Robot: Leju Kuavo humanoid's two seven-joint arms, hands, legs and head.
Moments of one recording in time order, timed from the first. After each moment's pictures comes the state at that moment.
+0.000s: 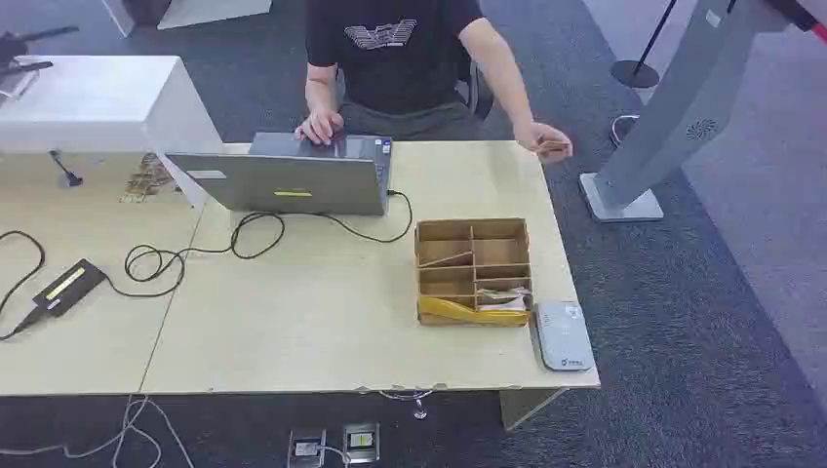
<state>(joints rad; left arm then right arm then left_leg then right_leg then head) -0.14 0.11 -1.10 0.03 1.35 0.01 -0.02 -0.16 0.07 -1.48 -0.14 1.14 -0.51 0.10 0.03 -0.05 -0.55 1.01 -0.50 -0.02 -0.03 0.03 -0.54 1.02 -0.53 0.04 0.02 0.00</state>
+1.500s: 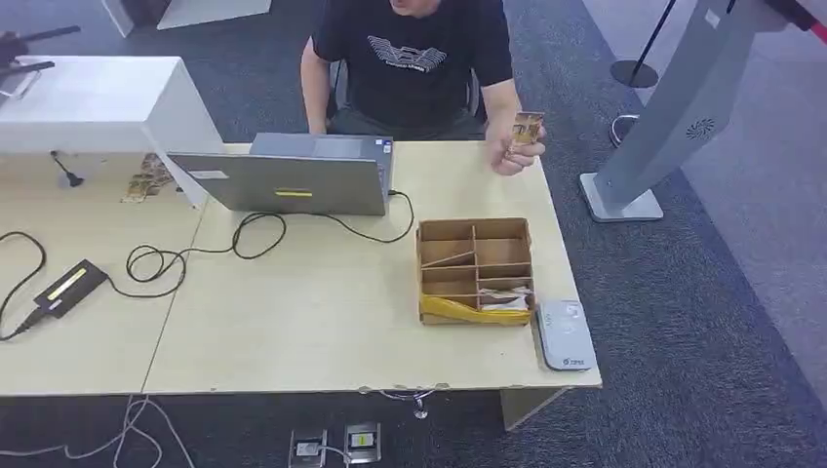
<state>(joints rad) -0.14 0.09 -1.11 0.03 1.39 0.01 -0.04 -0.28 -0.25 -1.51 -0.14 0.50 -0.36 -0.34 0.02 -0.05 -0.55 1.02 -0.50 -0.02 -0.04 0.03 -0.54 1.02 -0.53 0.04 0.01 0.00</state>
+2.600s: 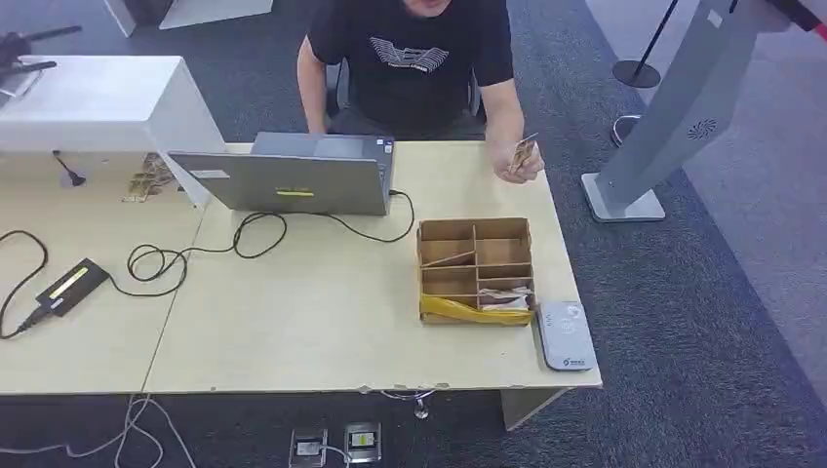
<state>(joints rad) -0.14 0.08 -1.11 0.03 1.33 0.01 -0.05 -0.55 -0.65 -1.46 -0.24 0.42 -0.07 -0.36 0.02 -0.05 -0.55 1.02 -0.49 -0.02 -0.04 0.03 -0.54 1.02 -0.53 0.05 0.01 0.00</state>
